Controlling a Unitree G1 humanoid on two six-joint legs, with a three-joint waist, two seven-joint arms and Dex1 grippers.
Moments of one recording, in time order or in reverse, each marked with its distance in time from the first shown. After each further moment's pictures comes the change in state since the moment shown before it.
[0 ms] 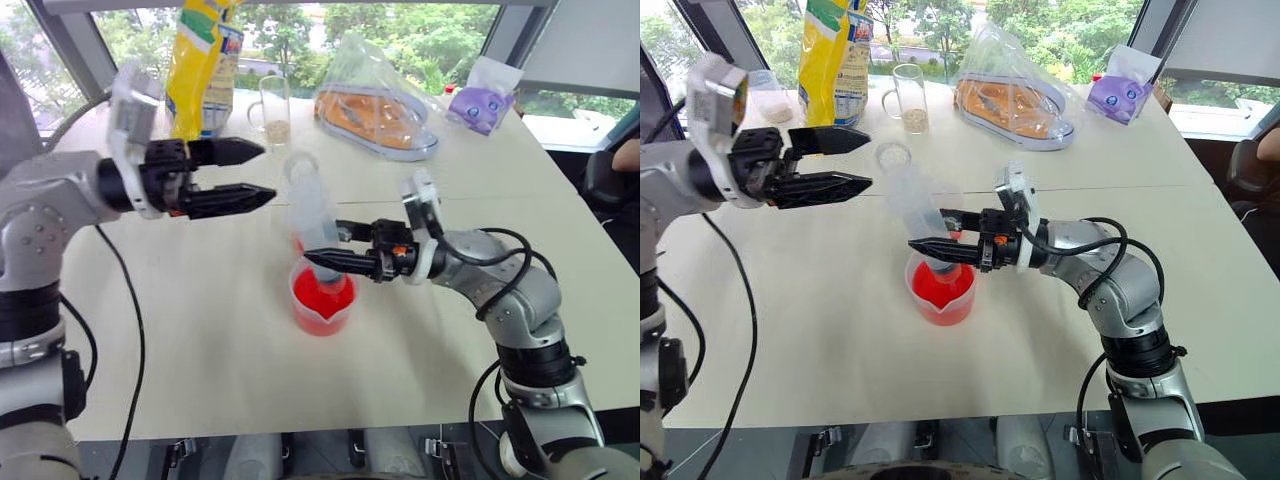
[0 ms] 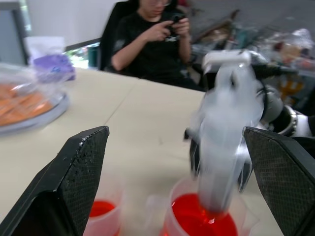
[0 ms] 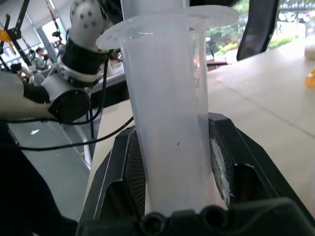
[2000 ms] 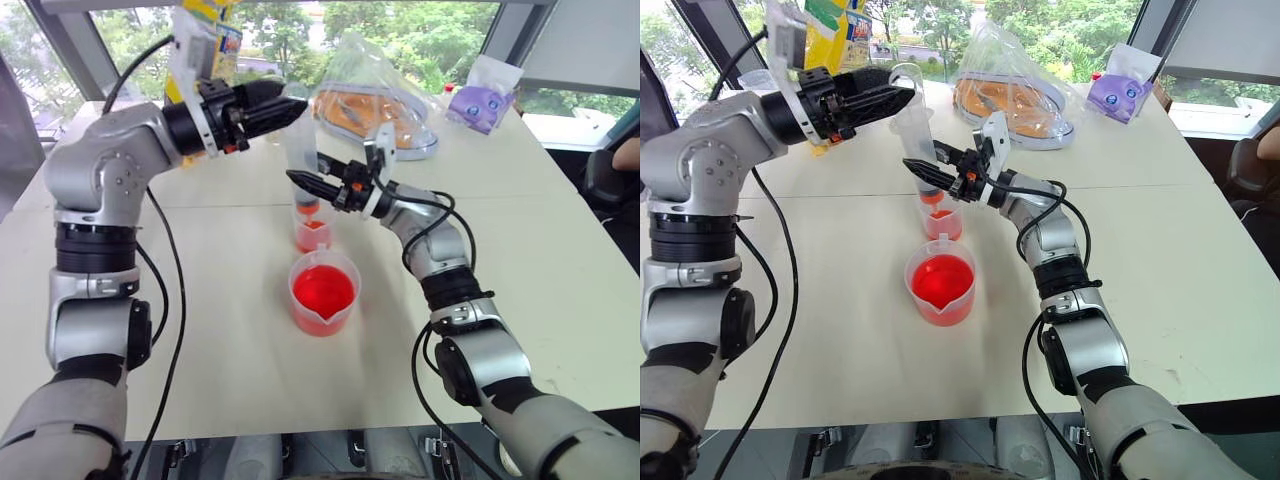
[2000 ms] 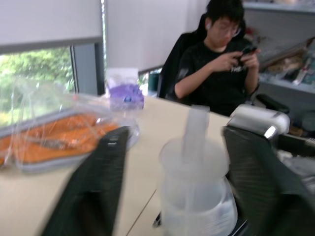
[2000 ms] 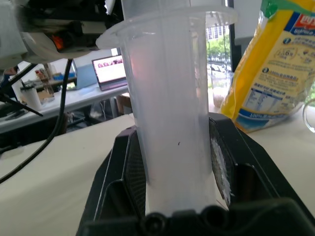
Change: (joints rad) left arm -0.333 -0.304 -0.145 0.355 0.299 -0.185 0.208; right arm -0.344 0.285 -0.035 0.891 -0.362 -0.618 0.051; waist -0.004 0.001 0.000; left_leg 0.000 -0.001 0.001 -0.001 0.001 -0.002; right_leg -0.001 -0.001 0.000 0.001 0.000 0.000
